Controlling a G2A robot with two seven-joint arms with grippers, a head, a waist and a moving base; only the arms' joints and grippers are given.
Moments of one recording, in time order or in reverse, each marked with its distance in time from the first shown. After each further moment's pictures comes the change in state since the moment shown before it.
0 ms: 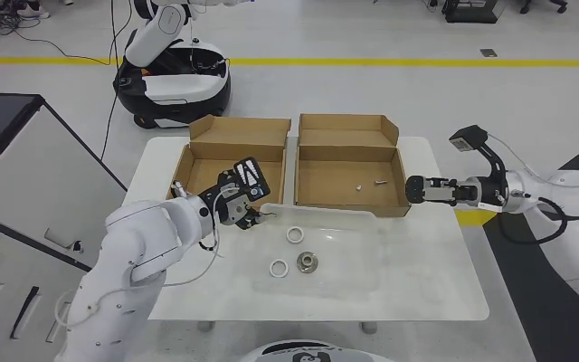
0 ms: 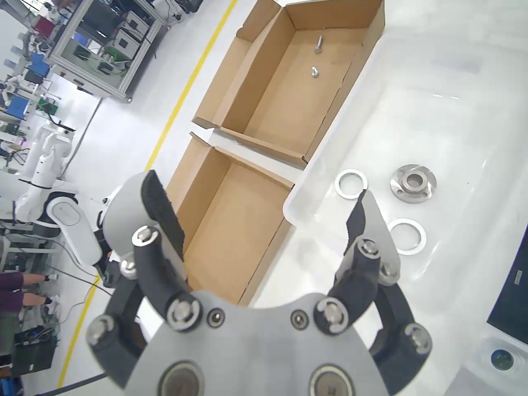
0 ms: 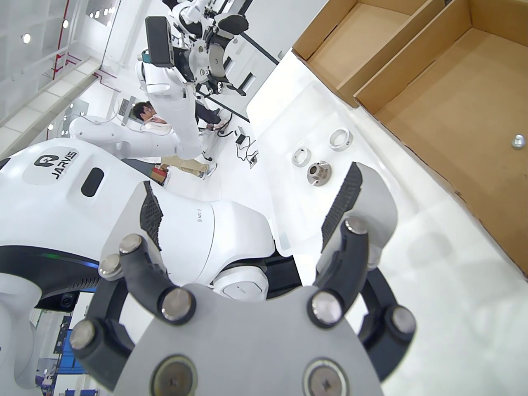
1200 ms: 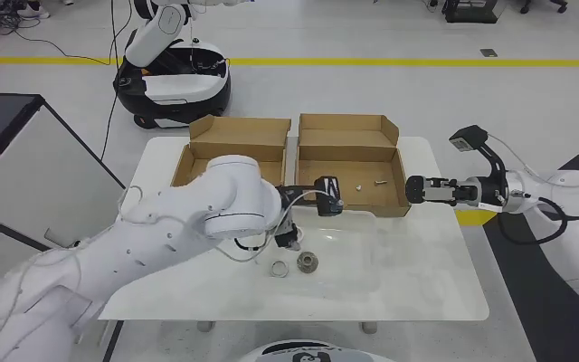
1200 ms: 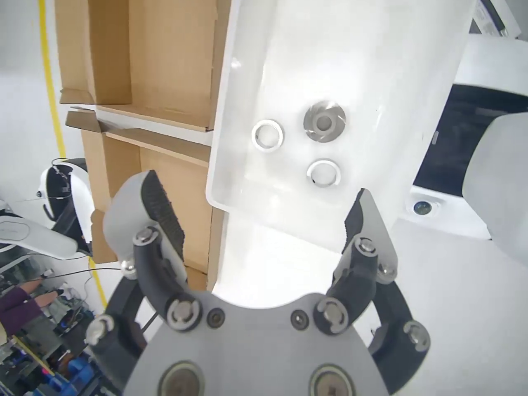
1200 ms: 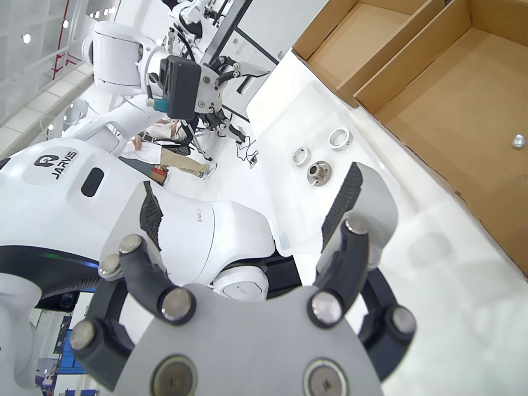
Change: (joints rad) left arm -0.870 0.065 0.854 0.223 -0.630 0.409 -0.626; right arm 0.000 0.000 0.000 0.000 0.000 0.000 0.000
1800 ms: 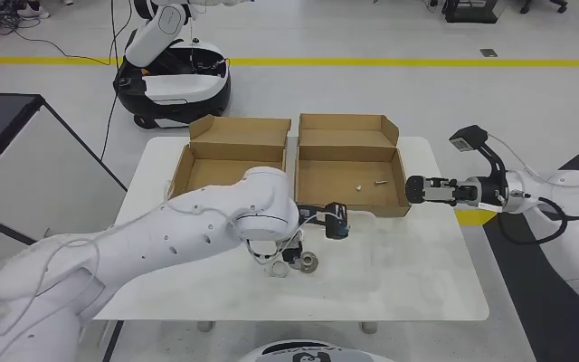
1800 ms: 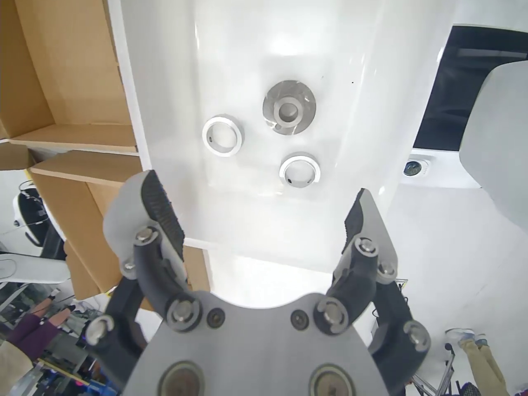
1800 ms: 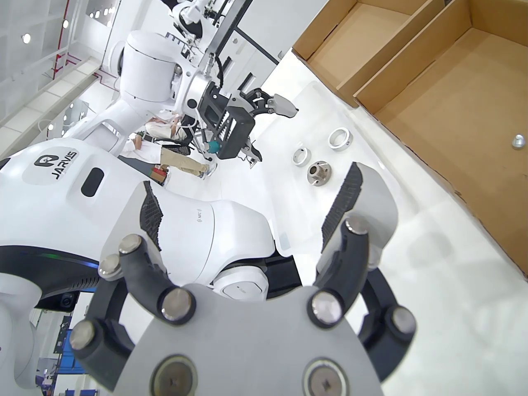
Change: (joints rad) left arm -0.068 -0.065 0.219 0.159 -0.041 -0.055 0.071; right arm 0.000 0.000 0.000 0.000 0.000 0.000 0.000
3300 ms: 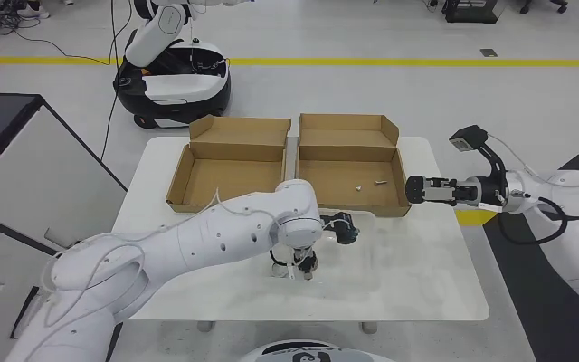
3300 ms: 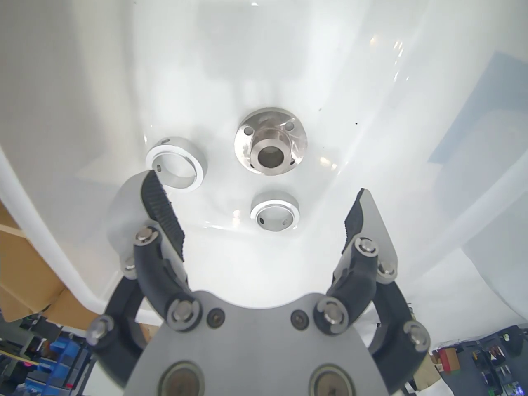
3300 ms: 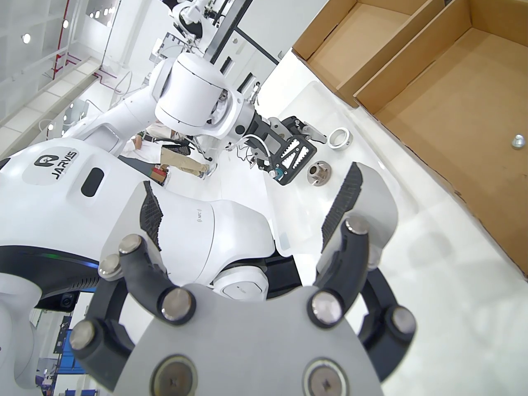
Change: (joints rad) left arm 0.033 -0.192 0.105 0.271 0.001 0.143 -0.033; right arm 0.000 0.000 0.000 0.000 0.000 0.000 0.000
